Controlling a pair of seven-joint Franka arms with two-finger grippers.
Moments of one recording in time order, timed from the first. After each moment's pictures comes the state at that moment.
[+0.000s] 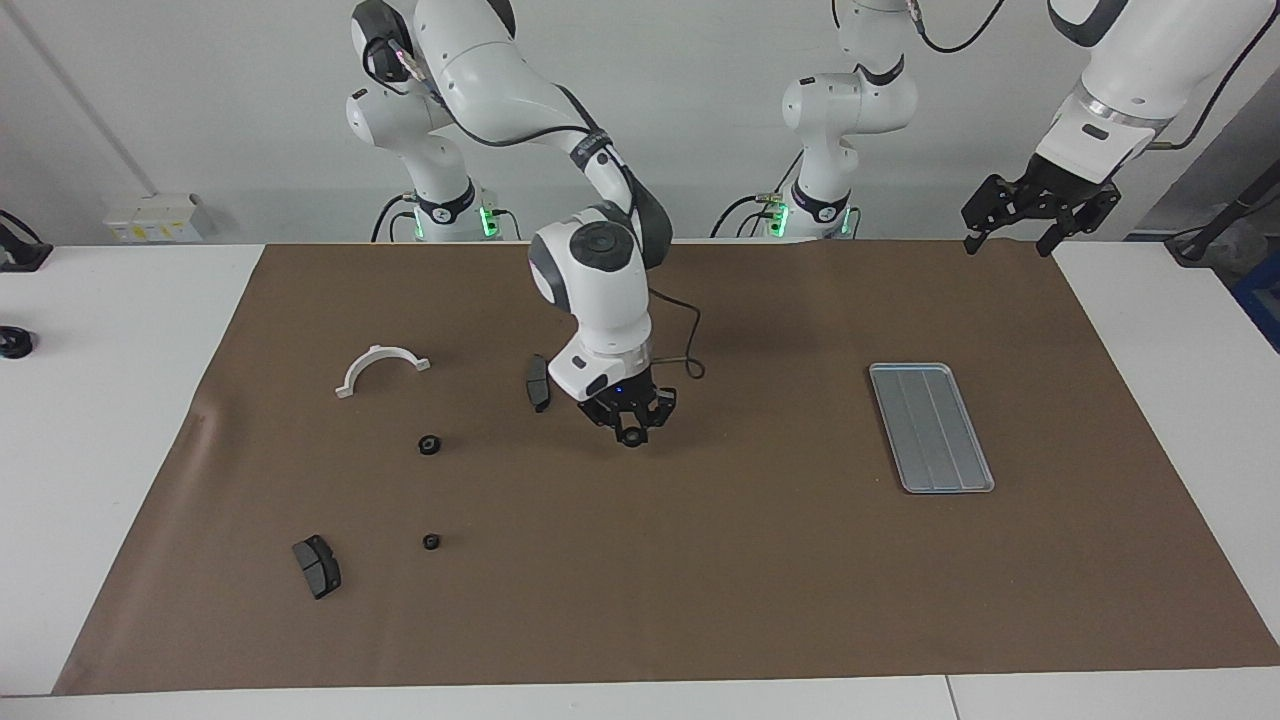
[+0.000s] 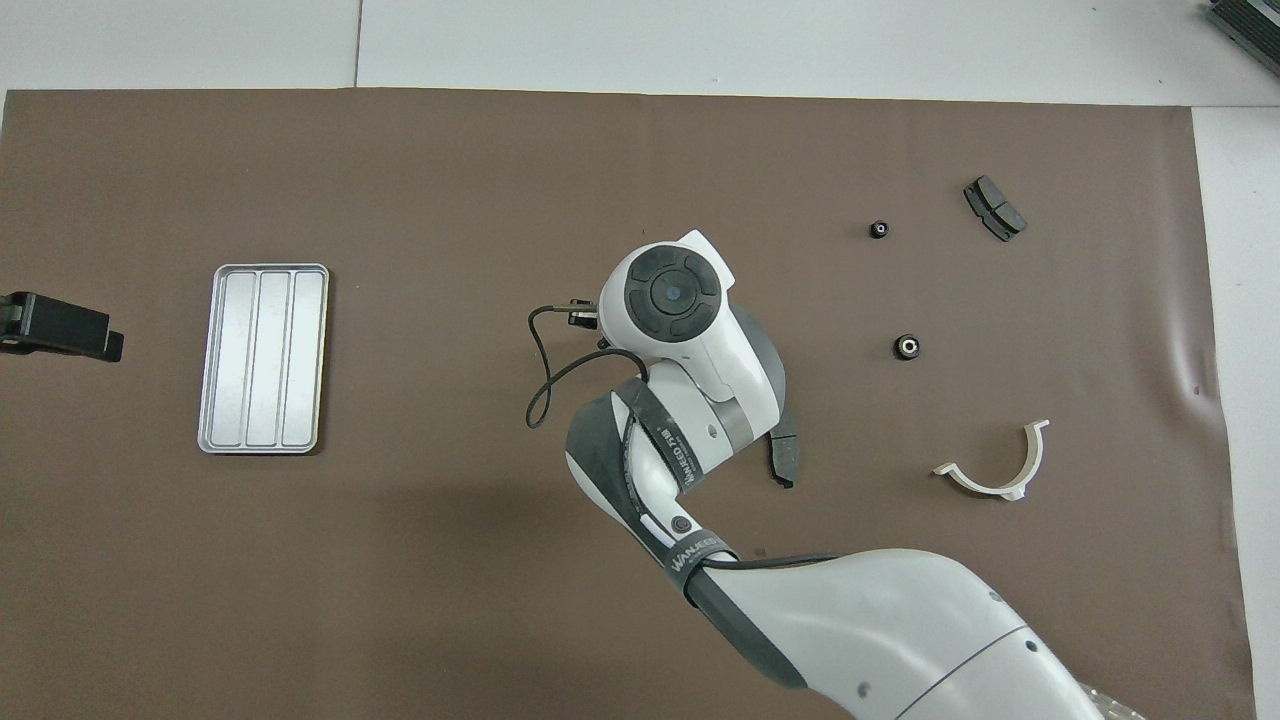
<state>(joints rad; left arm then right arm) -0.04 -0.04 0.02 -1.57 -0.03 1.50 0.08 0.64 0.59 -0.05 -1.54 0.03 2.30 0.69</state>
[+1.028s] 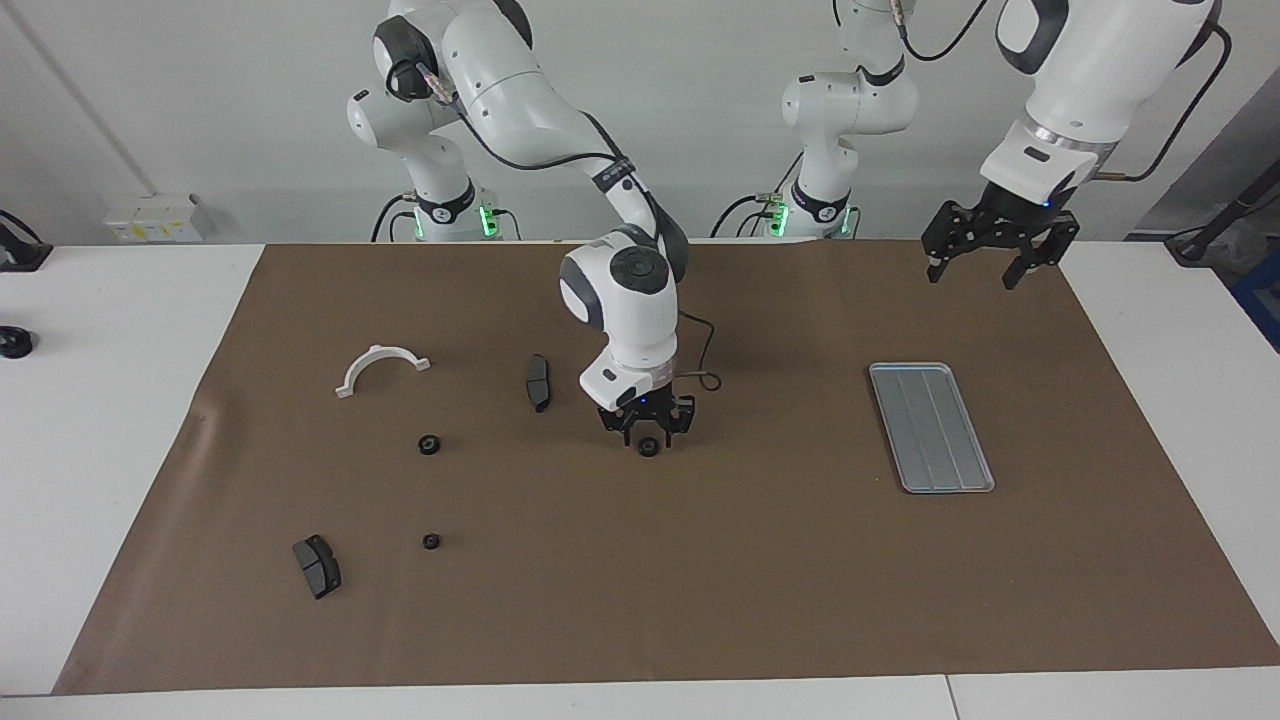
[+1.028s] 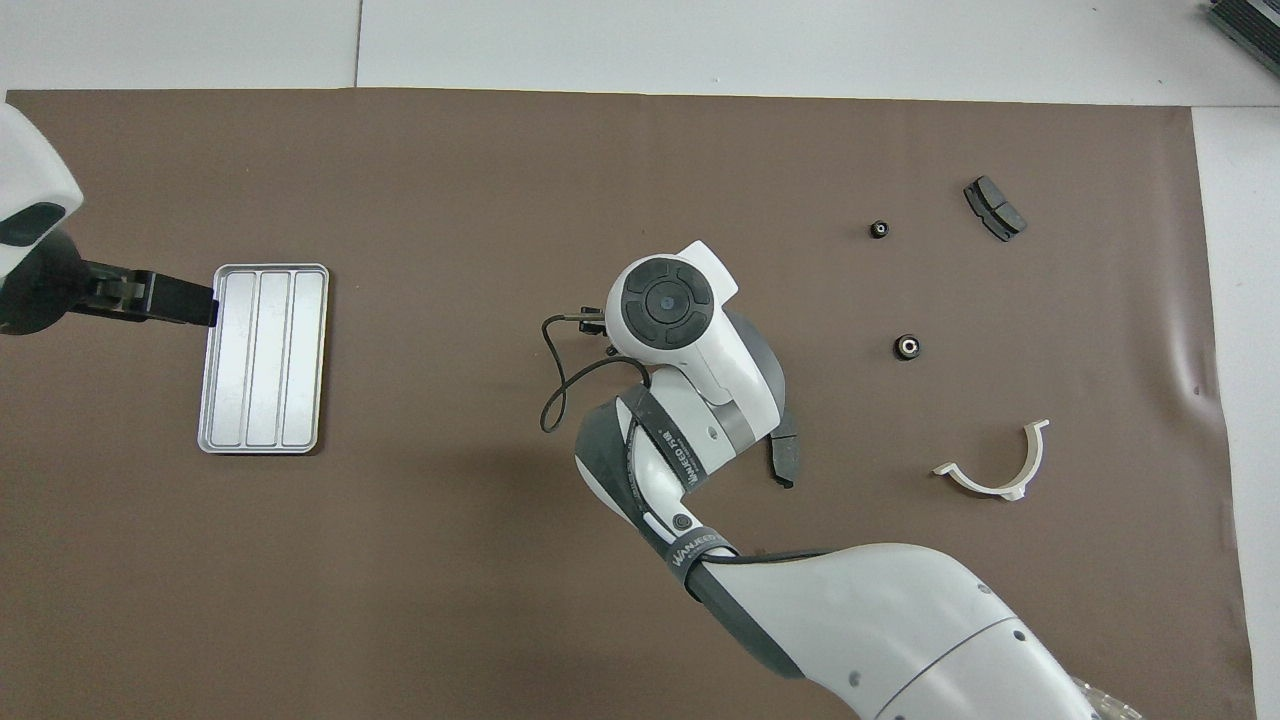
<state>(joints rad) -0.14 -0.02 0.00 -1.64 -0.03 1.70 0.07 0.63 0.58 -0.09 -1.57 0.00 2.31 0.70</state>
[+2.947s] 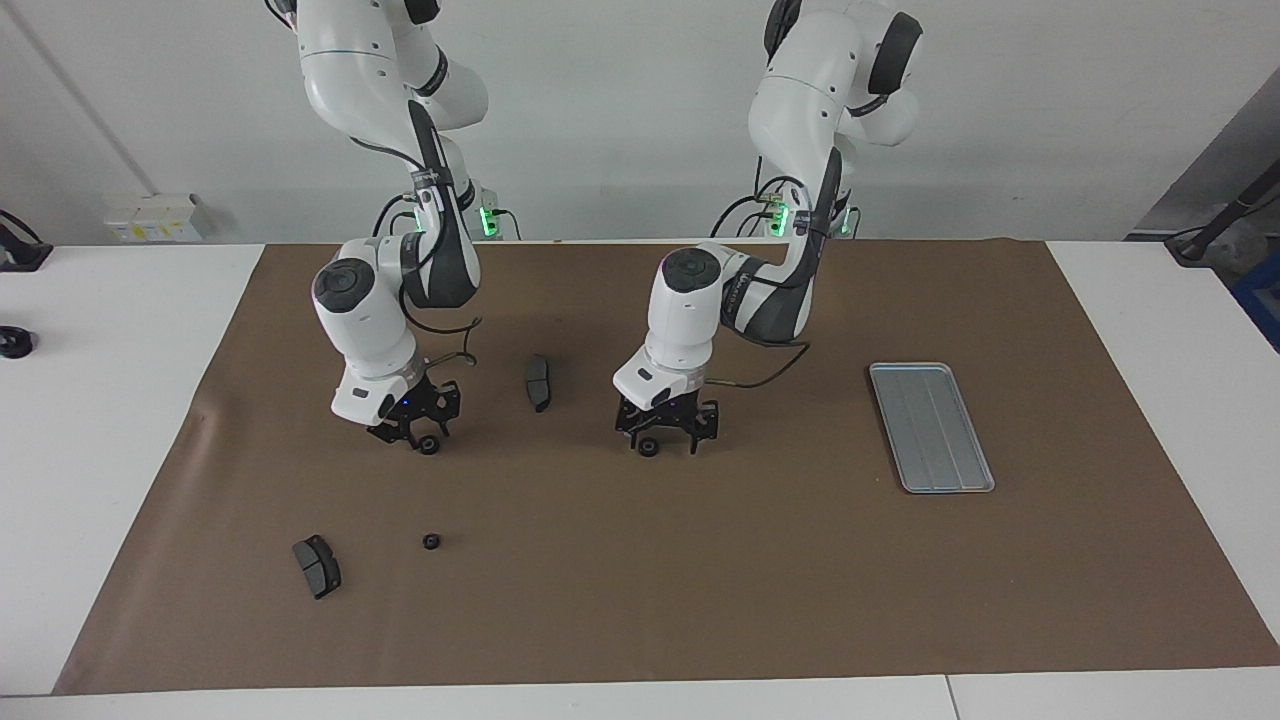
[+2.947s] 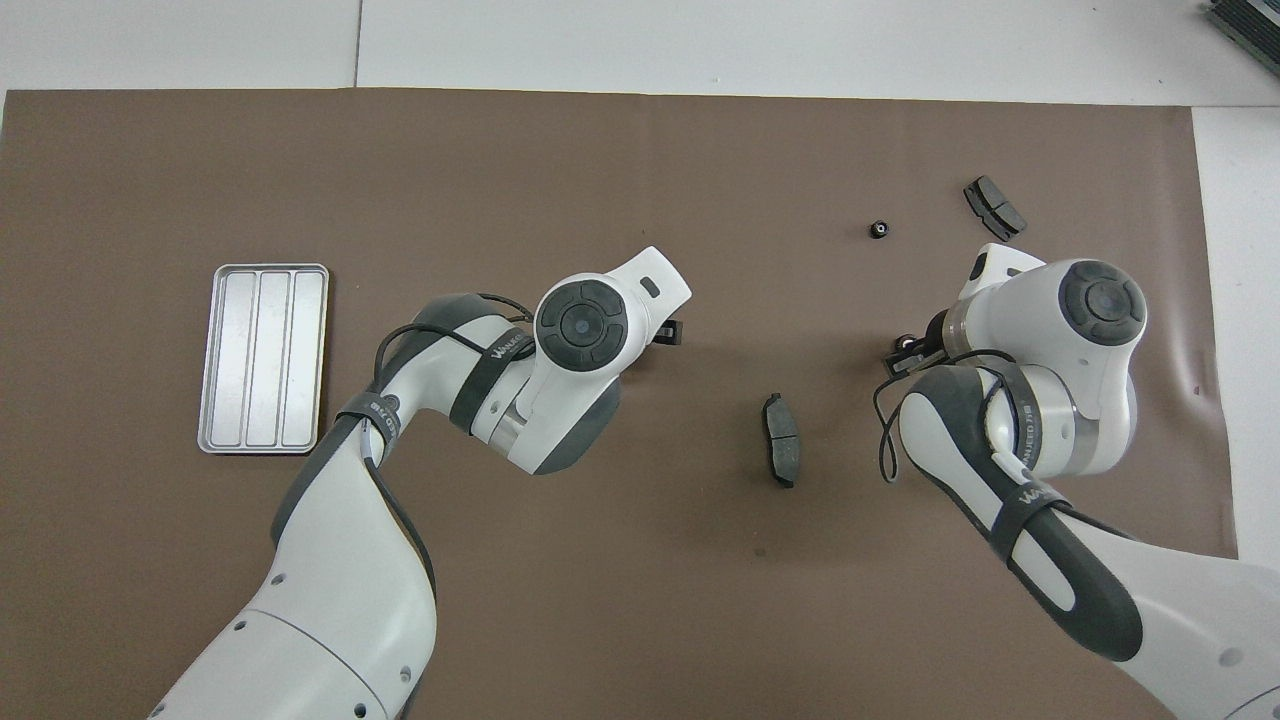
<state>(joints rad) -0.65 0.54 -0.01 -1.74 0.07 2.53 -0.52 0.18 0.27 -0.10 -2.12 0.07 2.44 -0.38</state>
